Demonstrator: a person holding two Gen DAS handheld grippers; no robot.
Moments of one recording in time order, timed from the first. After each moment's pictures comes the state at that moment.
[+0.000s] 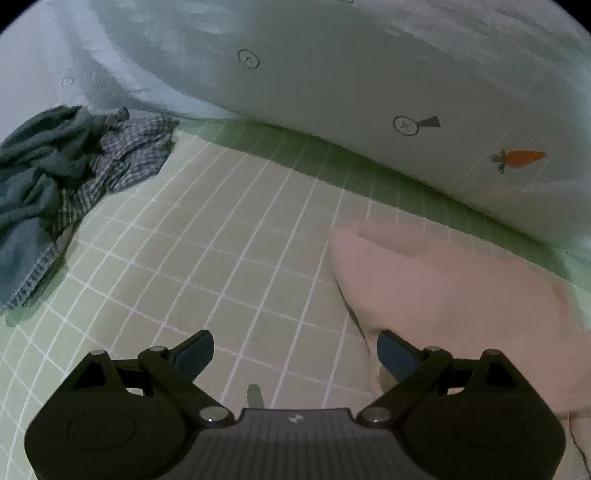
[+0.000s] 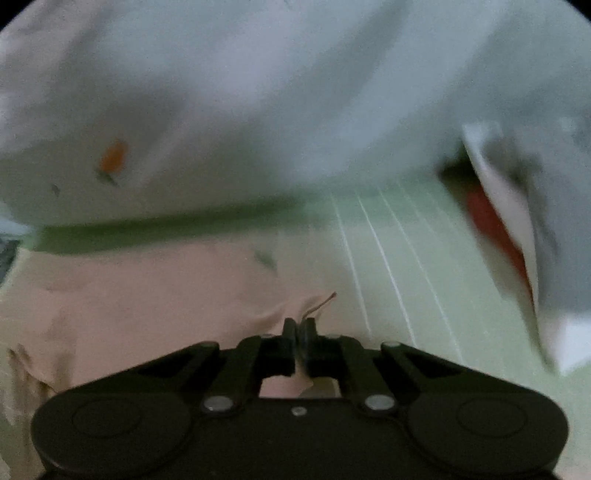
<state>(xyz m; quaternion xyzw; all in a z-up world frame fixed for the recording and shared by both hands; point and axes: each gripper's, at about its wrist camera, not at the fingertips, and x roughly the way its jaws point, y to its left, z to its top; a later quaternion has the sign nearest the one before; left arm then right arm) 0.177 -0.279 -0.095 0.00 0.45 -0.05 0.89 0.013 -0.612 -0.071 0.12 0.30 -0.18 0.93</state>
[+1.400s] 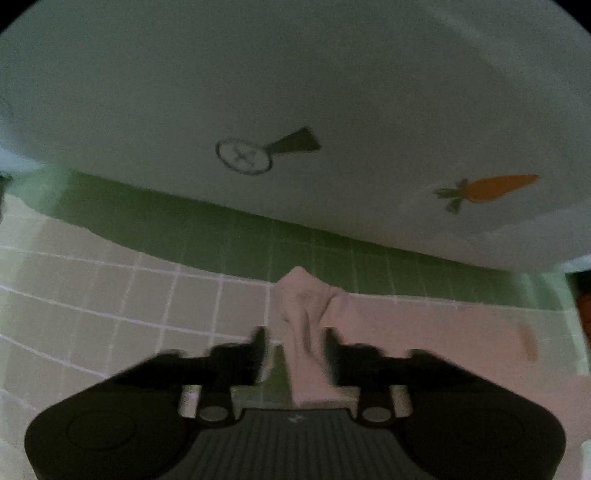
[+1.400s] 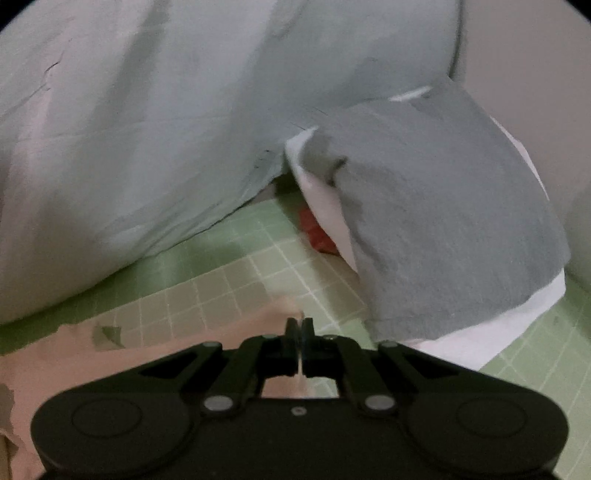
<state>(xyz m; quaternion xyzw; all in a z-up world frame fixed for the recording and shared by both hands) 0.312 -0.397 -0.116 0.01 0.47 -0.19 0.86 -0.022 -0.715 -0.082 0.18 0.29 -0.36 0.87</state>
